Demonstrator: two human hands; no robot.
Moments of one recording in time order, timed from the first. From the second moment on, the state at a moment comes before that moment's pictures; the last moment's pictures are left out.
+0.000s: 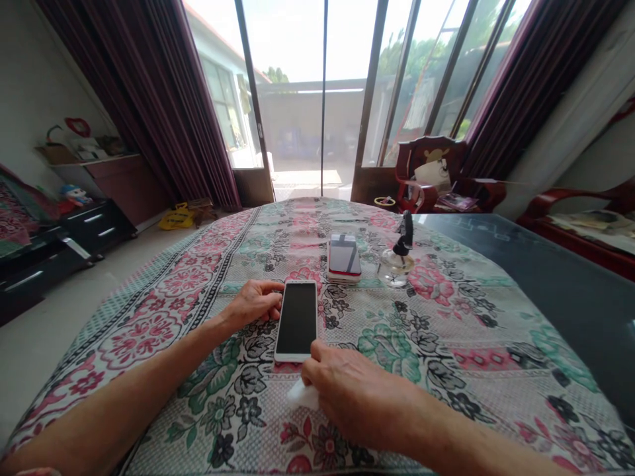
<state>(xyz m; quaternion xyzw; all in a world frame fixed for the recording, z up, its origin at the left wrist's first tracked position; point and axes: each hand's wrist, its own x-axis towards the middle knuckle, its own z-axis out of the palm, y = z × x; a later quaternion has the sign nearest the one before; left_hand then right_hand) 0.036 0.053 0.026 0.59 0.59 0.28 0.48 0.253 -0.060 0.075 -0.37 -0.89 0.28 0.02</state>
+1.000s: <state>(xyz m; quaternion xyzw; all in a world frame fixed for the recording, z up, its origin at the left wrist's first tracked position) 0.021 0.071 -0.007 0.87 0.42 0.25 0.06 0.235 -0.013 0.026 -0.34 -0.91 0.10 0.23</state>
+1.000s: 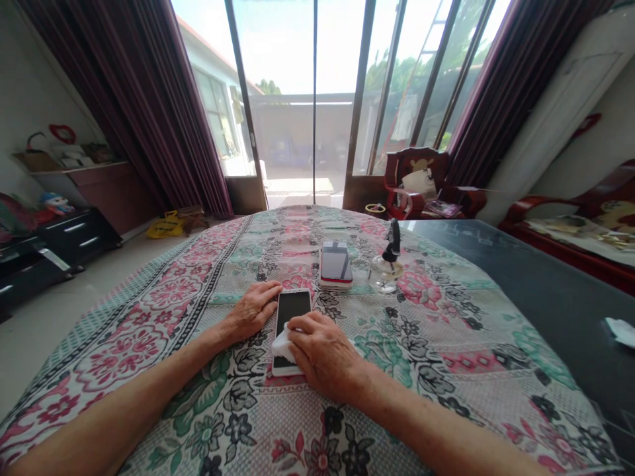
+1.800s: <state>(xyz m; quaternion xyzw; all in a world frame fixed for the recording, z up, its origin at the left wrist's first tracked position) 0.019 0.076 0.001 0.87 0.42 0.22 0.10 0.217 0.056 0.015 -0.32 -0.91 0.05 0.26</state>
